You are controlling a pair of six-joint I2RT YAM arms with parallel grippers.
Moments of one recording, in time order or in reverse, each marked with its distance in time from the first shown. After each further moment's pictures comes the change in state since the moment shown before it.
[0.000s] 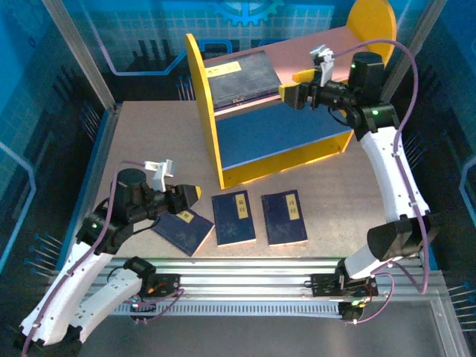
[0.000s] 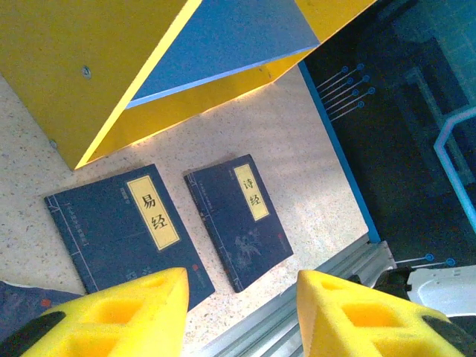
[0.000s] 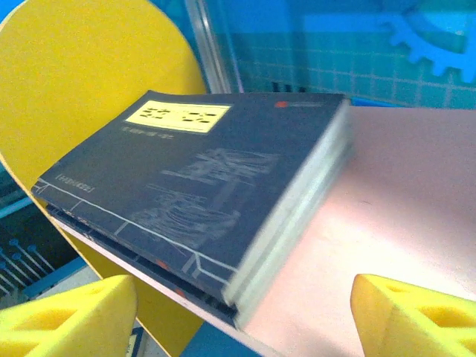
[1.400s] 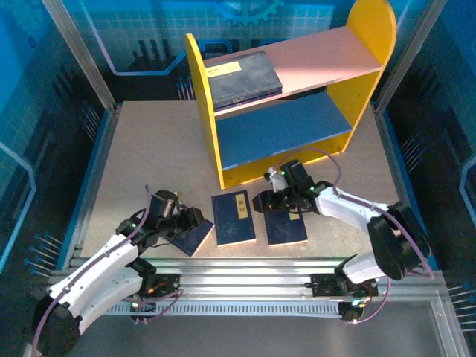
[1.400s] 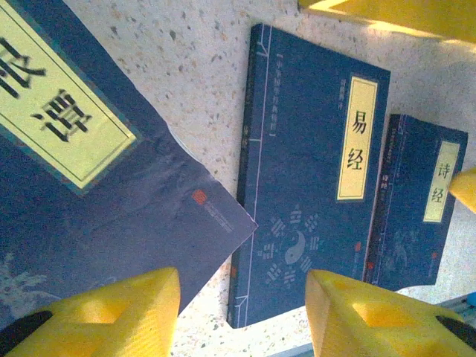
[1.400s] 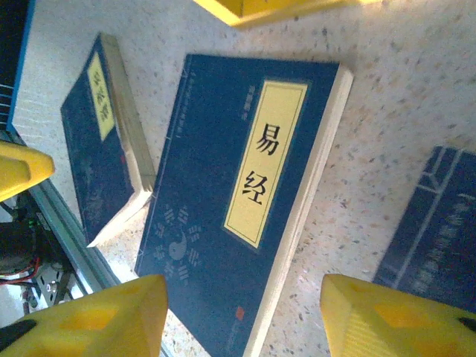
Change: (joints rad) left arm -0.055 0.111 -0.458 0.179 -0.160 -0.359; right arm 0.422 -0.077 -1.041 0.262 0.277 0.360
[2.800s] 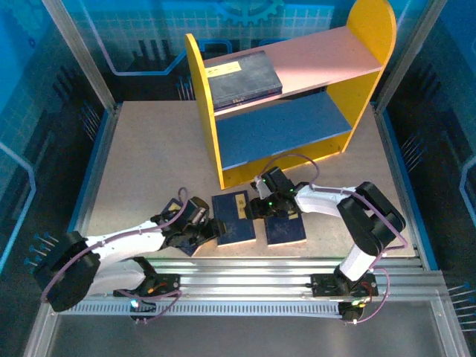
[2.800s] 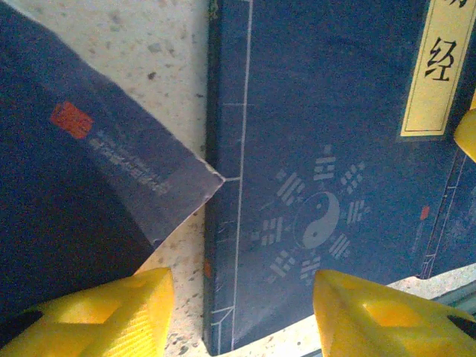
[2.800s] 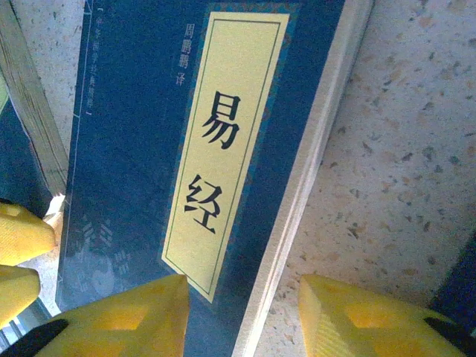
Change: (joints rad) left arm -0.261 0.383 -0.010 0.275 -0.031 -0.140; right arm 0.100 0.212 0.058 0.044 0.101 0.016
